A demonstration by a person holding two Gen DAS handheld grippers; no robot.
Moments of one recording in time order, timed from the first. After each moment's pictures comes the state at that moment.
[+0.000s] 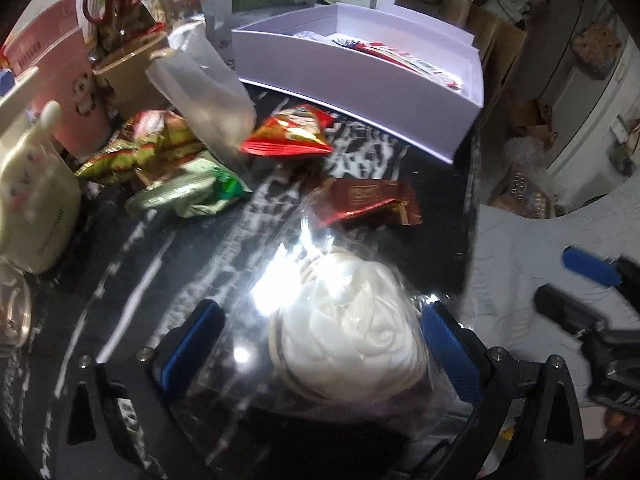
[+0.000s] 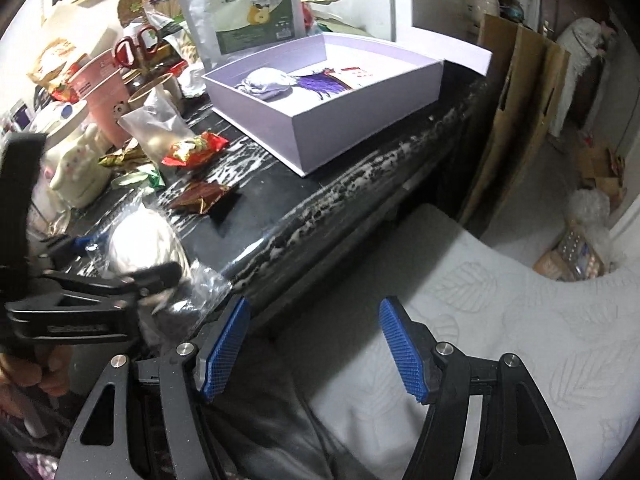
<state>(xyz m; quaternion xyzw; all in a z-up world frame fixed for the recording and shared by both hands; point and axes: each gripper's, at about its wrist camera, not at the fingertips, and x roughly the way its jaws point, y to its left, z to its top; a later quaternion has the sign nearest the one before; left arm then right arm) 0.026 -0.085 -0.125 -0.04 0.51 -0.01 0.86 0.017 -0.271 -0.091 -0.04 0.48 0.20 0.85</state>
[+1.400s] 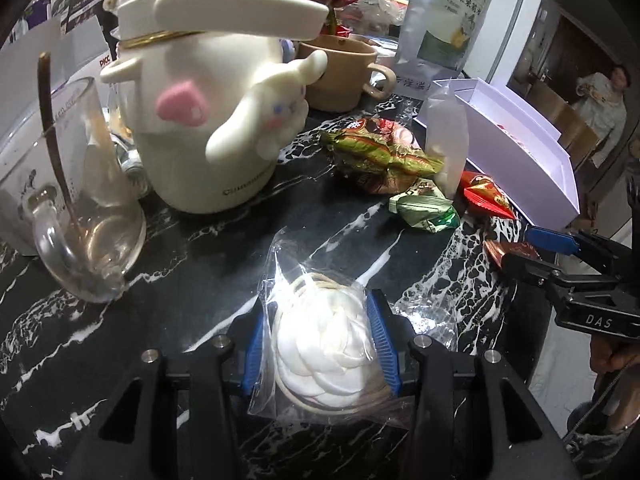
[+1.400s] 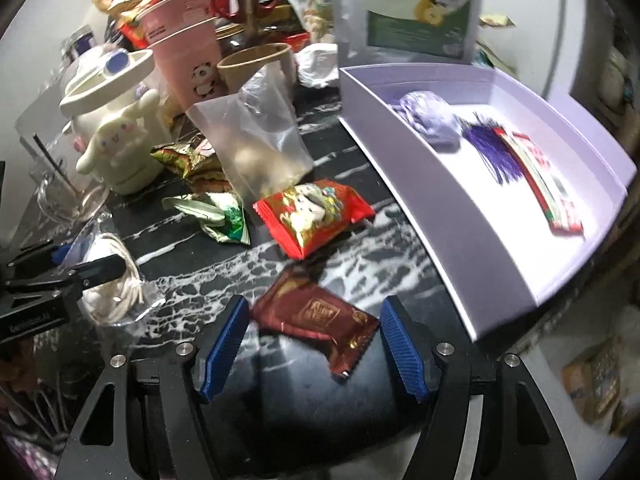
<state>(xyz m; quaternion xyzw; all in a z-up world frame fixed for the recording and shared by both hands) -0.030 0.040 -0.114 -0.15 0.46 0.12 0.87 0.084 -0.143 -0.106 -0.15 0.45 0.36 0.80</state>
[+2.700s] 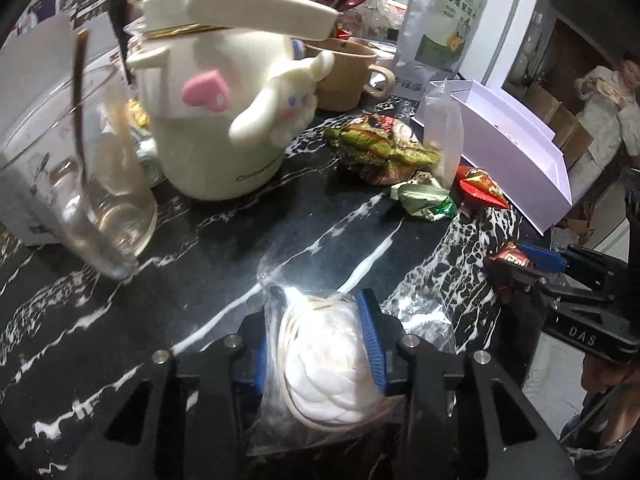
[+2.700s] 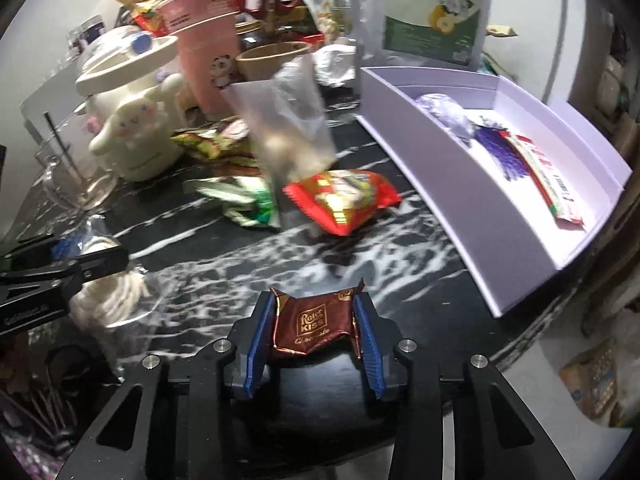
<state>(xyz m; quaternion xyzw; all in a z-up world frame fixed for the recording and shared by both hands) -0.050 0.044 -0.112 -0.15 0.45 0.12 0.87 0.053 -0.137 -0.110 -0.15 0.44 0.36 0.81</state>
